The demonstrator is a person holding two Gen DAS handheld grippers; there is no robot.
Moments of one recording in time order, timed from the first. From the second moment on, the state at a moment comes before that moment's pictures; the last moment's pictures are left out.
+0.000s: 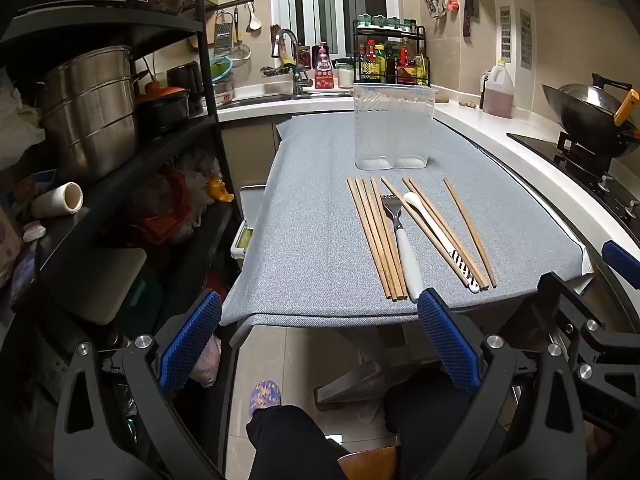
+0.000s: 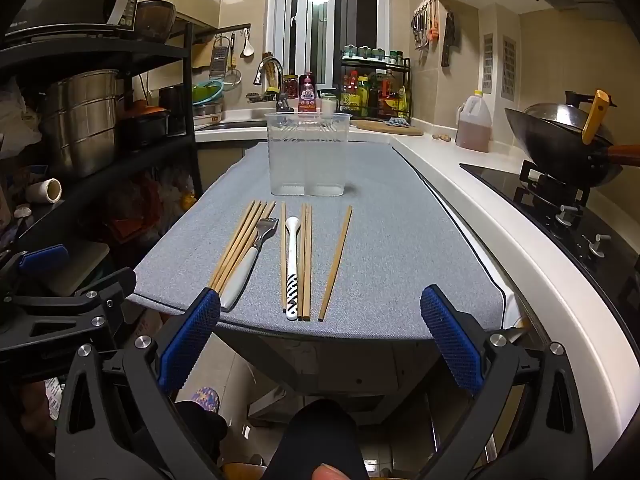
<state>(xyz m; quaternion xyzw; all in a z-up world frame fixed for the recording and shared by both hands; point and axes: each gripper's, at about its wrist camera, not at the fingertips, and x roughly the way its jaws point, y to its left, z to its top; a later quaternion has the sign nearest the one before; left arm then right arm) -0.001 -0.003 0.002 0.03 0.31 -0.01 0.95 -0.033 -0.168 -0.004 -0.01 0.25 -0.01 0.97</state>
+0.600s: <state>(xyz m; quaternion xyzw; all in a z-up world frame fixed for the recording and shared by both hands) -0.002 -0.006 0.003 0.03 0.30 -0.01 0.95 -0.031 -0.169 -0.005 -0.01 0.25 -0.01 0.97</state>
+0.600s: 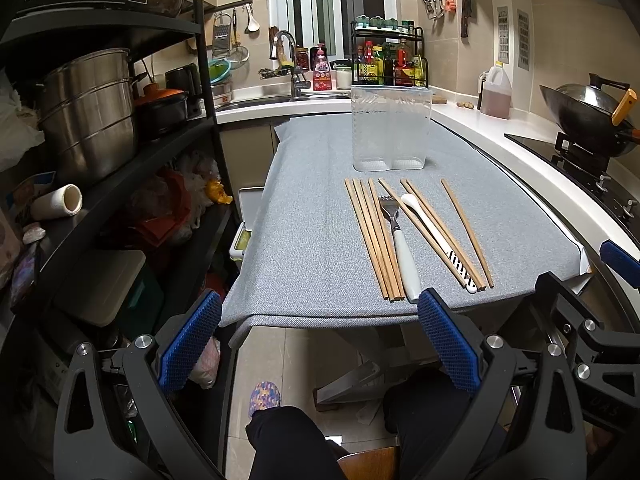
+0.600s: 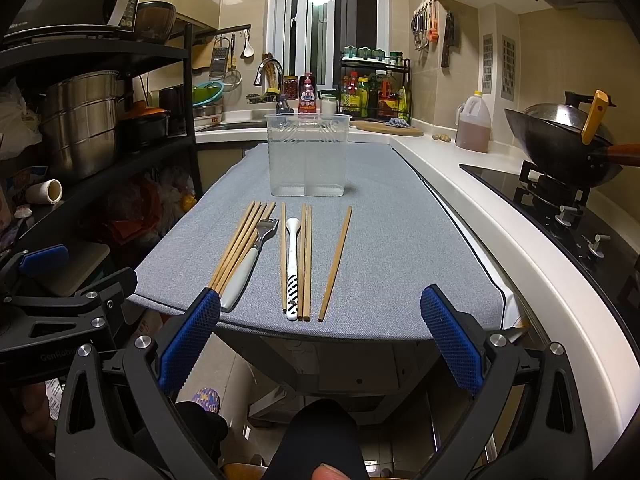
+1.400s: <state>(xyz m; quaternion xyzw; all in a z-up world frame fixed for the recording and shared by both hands) -0.003 -0.005 0.003 0.03 0.30 -0.01 0.95 -0.032 -0.169 -0.005 0.00 0.24 -0.01 0.97</state>
